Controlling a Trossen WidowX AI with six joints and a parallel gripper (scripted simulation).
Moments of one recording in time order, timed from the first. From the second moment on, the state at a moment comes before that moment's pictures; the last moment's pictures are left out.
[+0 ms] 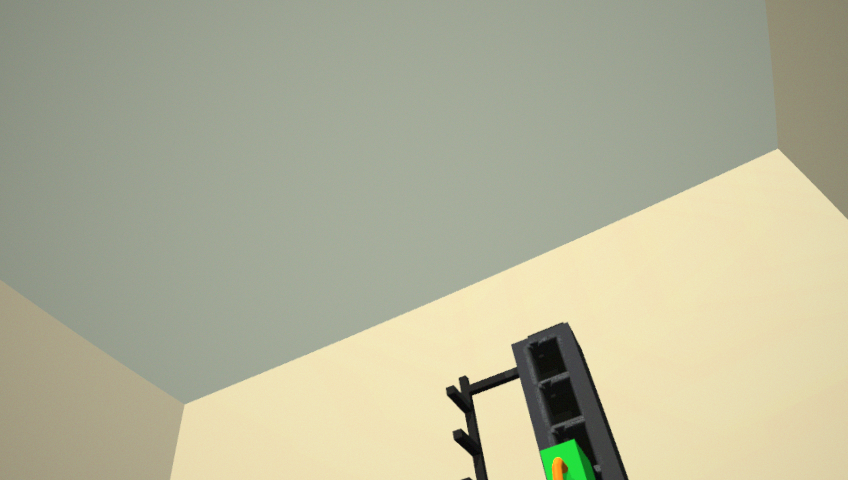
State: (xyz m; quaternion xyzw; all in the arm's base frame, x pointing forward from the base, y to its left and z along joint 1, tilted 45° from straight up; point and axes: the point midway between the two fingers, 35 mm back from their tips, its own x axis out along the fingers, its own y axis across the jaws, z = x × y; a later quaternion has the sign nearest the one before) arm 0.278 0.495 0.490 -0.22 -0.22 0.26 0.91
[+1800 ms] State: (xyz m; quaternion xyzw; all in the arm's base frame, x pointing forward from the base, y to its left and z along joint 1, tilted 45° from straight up) arm 0.427 -0.015 0.034 0.30 0.66 -0.08 0.69
